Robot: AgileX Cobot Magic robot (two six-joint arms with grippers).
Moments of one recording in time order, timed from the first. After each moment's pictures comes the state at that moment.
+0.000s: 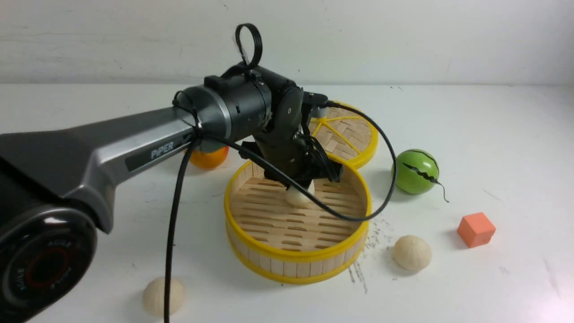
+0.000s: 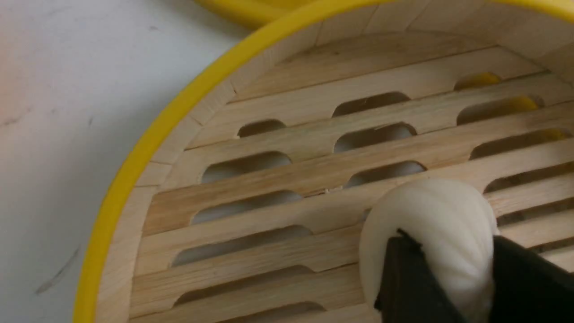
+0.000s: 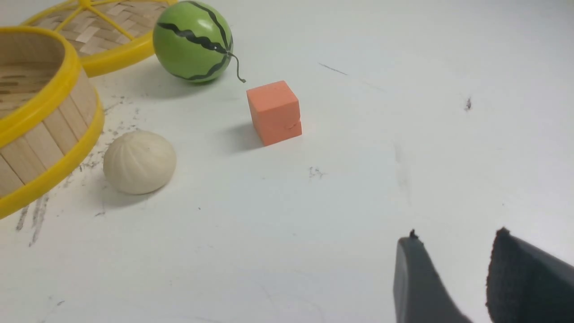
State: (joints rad) right arm -0.04 -0.01 0.01 -0.01 0.39 0.18; left arm -0.59 2.15 -1.81 0.07 0.78 -0.28
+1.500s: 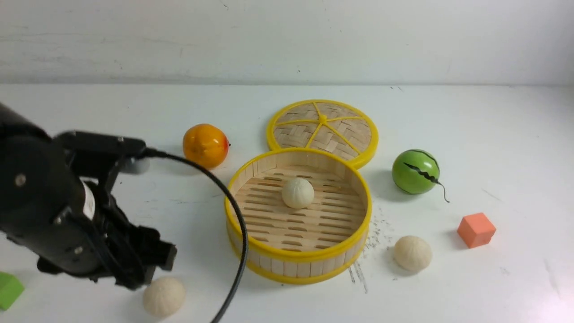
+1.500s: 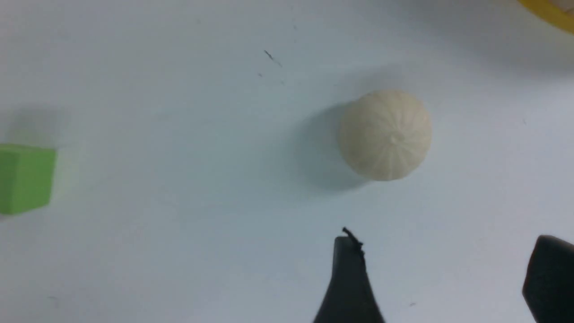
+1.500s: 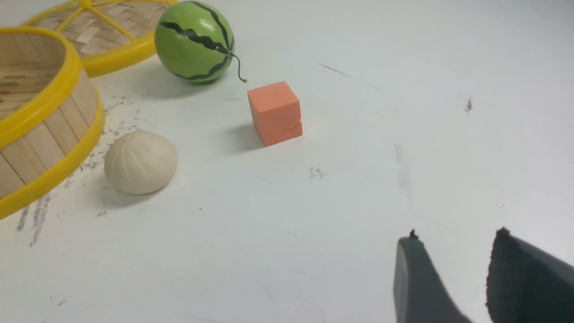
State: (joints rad) right arm -0.04 -0.01 0.01 -0.01 0.39 0.18; left arm -0.48 1.28 -0.90 0.14 0.91 -0.40
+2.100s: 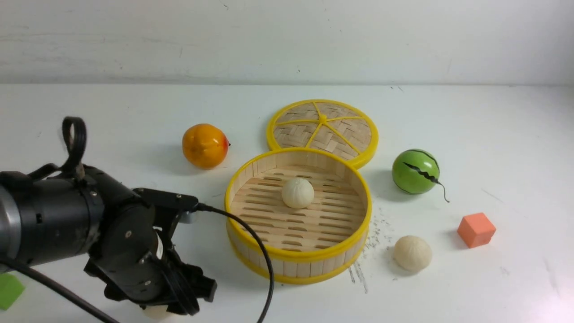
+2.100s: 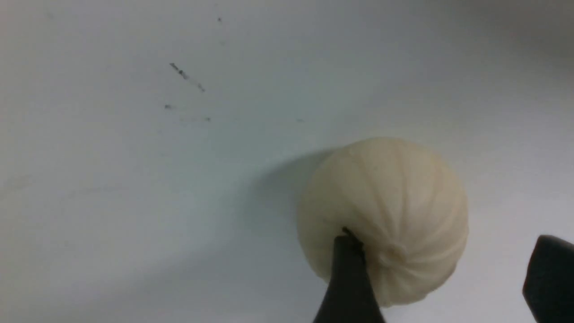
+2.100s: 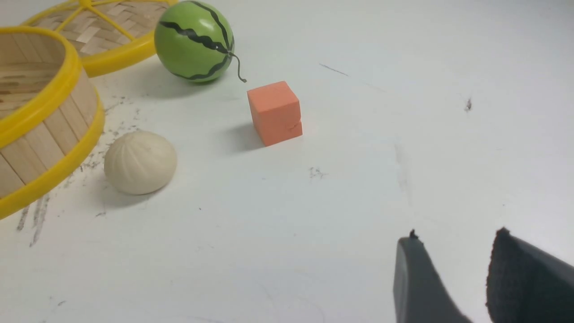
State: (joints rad) right arm -0.04 -0.01 0.01 -0.01 0.39 0.18; left arm -0.48 1.59 -0.84 0.16 0.61 -0.41
